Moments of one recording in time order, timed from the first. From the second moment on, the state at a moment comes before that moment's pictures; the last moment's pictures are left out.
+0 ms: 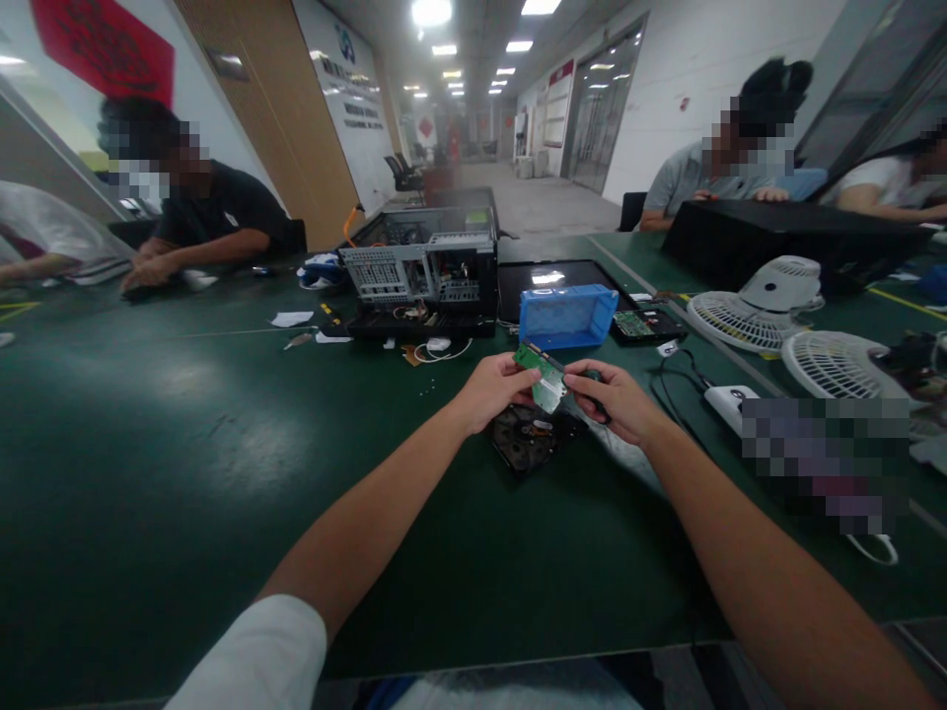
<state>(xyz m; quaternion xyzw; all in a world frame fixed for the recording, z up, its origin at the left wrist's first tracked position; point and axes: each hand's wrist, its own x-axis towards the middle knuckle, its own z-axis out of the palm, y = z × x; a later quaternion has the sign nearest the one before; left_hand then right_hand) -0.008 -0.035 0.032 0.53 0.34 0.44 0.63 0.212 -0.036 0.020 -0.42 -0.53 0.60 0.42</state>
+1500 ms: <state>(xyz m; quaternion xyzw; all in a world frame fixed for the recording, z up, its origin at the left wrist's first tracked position) -0.046 -0.032 0.032 0.86 0.46 0.03 0.23 0.216 -0.029 0.009 -0.49 -0.49 0.61 0.39</state>
